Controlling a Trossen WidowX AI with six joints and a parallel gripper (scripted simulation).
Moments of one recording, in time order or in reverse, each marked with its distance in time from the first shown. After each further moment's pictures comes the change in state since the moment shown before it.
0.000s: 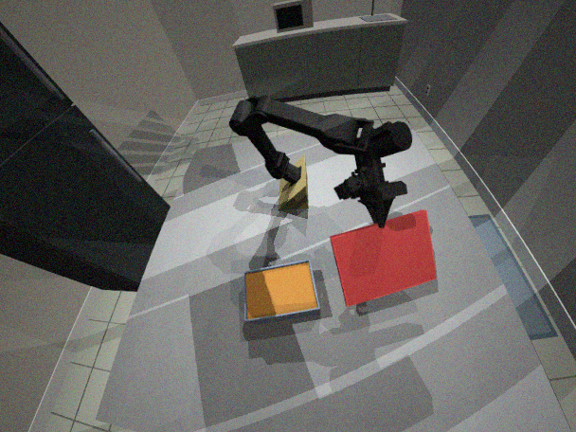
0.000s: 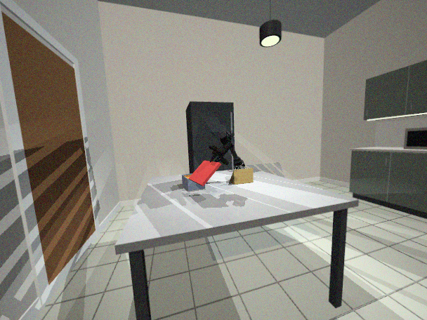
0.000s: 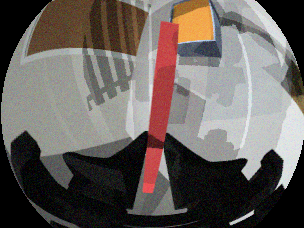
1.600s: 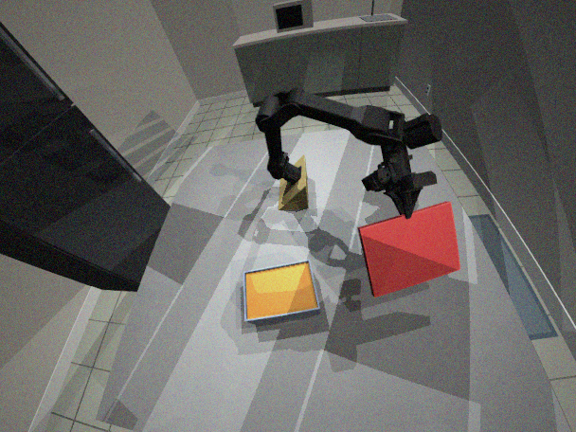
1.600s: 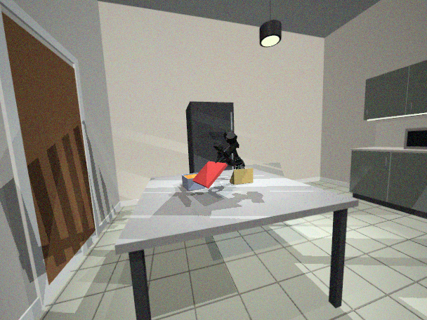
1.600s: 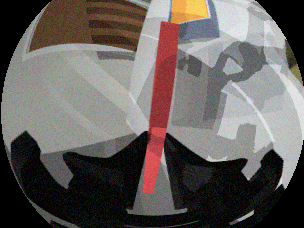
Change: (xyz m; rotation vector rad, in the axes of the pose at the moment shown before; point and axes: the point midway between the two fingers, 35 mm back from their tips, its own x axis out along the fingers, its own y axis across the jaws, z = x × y) arm -0.007 -0.003 -0.072 0.016 0.008 0.010
